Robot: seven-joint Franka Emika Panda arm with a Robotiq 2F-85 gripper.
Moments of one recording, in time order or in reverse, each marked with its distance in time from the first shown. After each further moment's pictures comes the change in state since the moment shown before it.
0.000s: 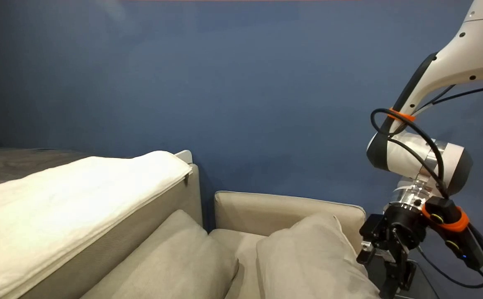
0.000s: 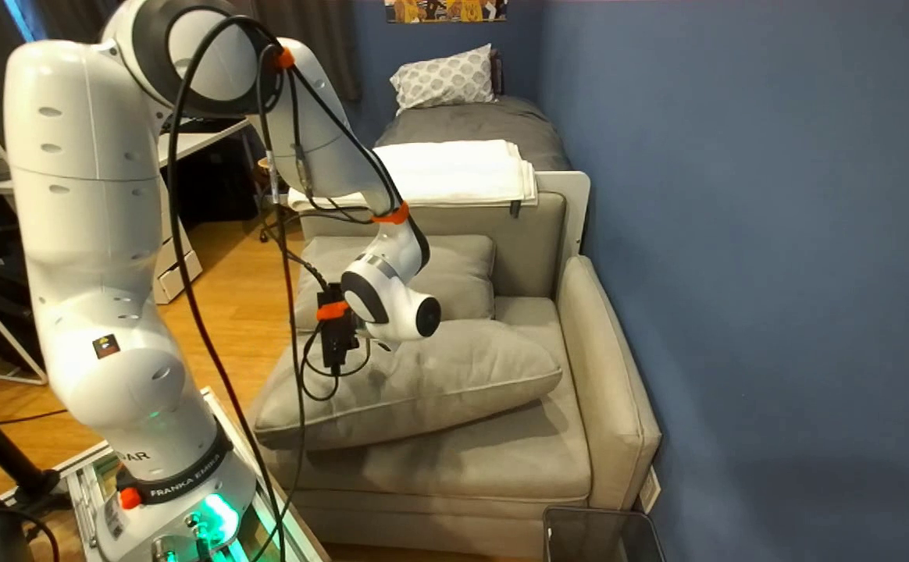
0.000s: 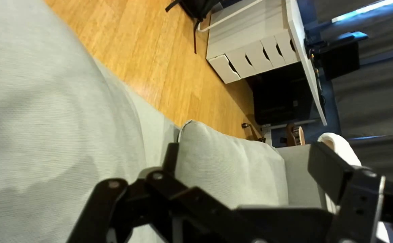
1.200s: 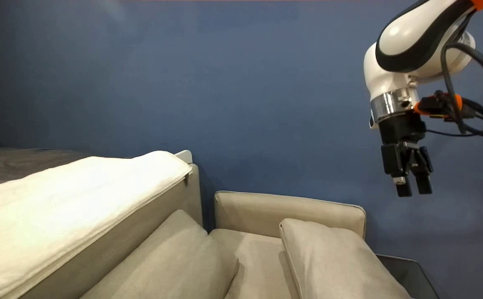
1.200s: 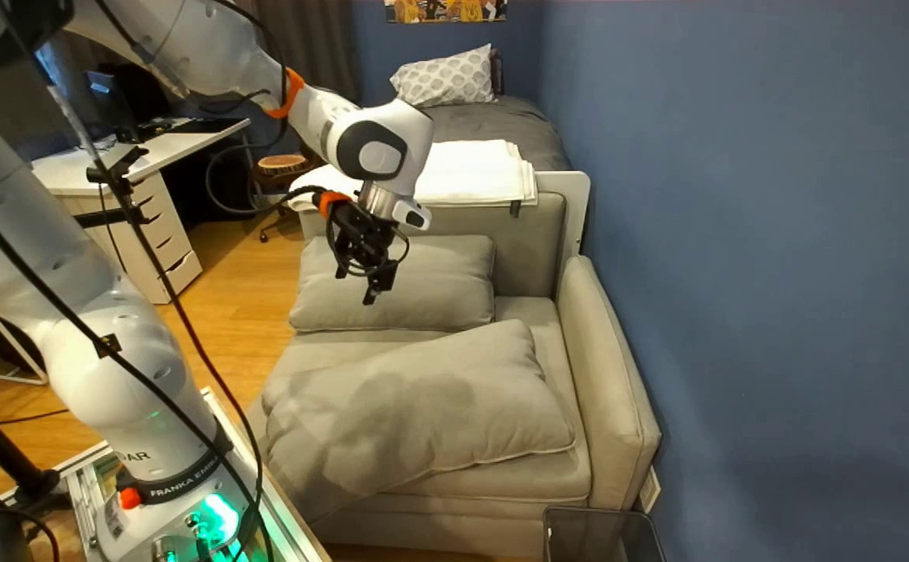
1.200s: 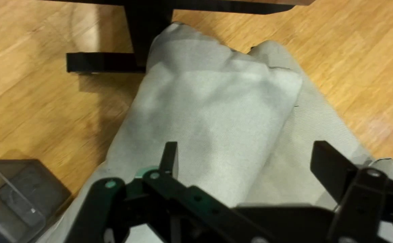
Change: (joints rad) arm 0.014 -0.508 0.068 0.131 -1.086 -0.065 0.847
